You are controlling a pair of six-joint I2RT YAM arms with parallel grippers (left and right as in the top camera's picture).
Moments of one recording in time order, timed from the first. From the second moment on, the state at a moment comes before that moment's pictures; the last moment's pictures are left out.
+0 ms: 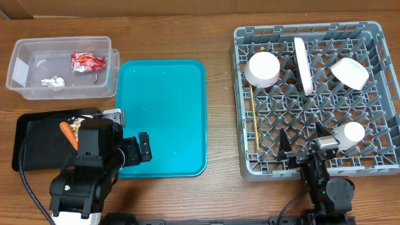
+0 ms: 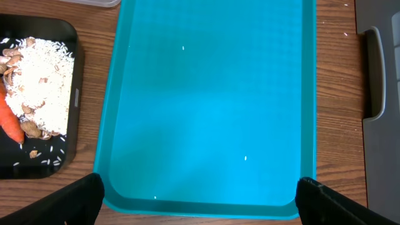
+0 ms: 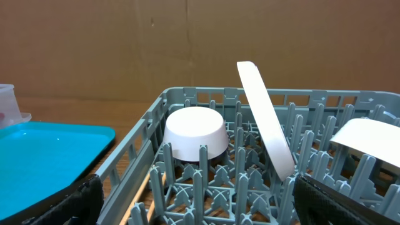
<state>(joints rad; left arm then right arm) -0.10 0.83 0.90 -1.02 0.02 -0.26 0.06 0.01 0.02 -0.03 -0.11 0.02</state>
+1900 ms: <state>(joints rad) -0.10 0.01 0.01 0.05 -0.04 -0.03 0.06 0.01 0.02 -0.03 -0.11 0.02</state>
